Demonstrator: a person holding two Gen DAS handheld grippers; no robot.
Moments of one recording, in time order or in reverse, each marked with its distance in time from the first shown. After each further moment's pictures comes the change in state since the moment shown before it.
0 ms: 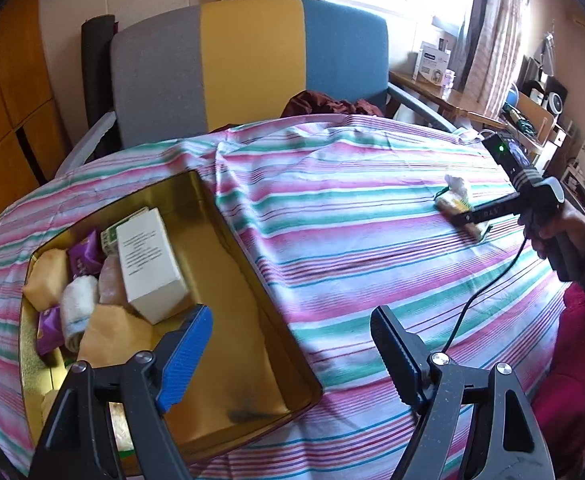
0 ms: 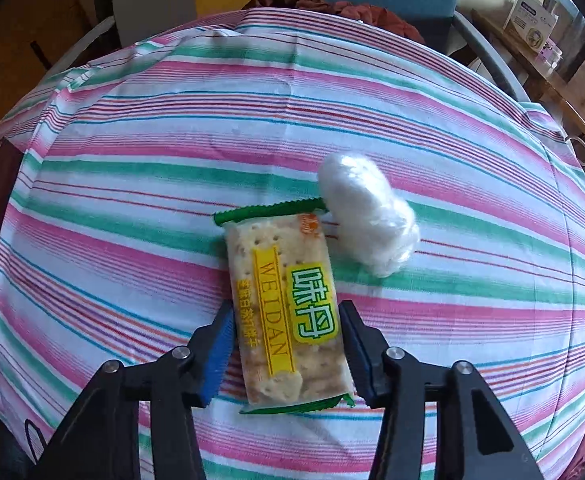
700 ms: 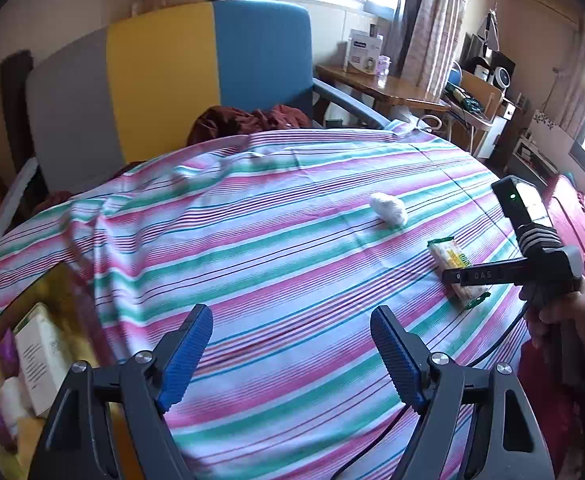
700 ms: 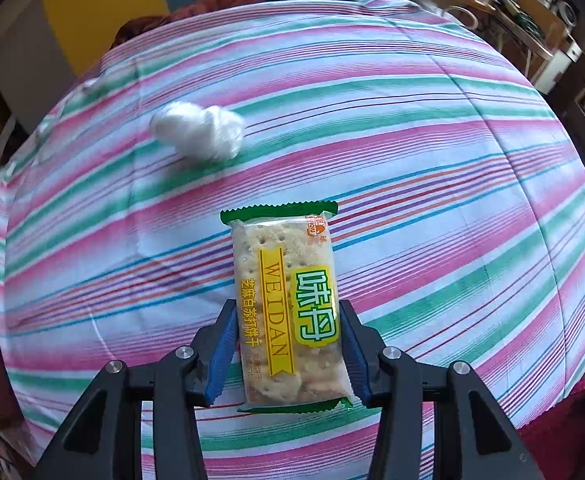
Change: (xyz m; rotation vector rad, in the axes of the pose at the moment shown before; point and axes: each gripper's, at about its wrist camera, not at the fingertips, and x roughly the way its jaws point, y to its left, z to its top) left arm 0.054 -0.104 0.078 0.152 0.027 -0.189; right arm -0.037 -0.086 -0.094 0.553 -0.028 -0.076
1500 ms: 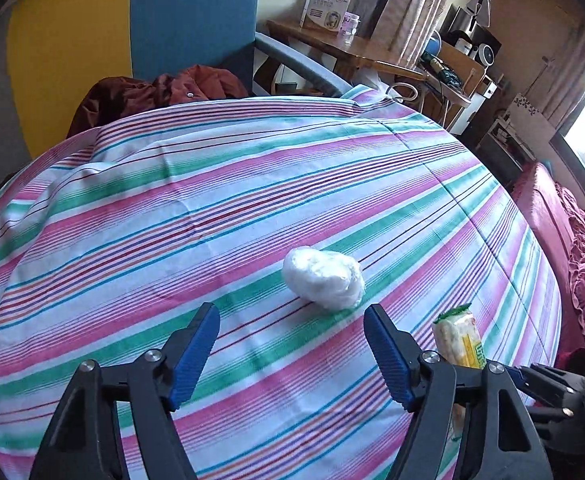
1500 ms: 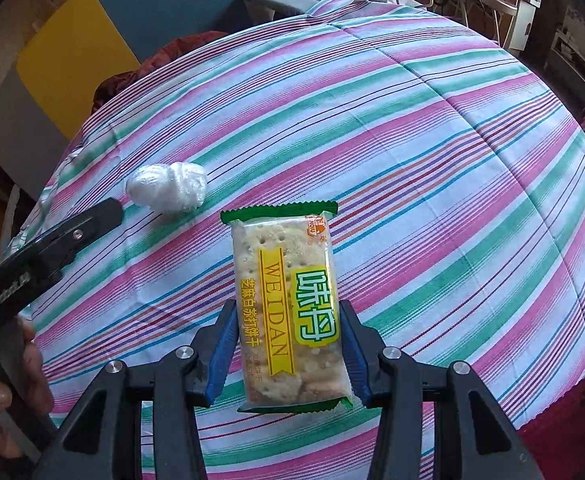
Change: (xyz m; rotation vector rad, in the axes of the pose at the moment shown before) left arm 0.177 -0.090 0.098 0.006 0.150 -0.157; right arm -0.016 -0.024 -0.002 0.152 -0.054 0.090
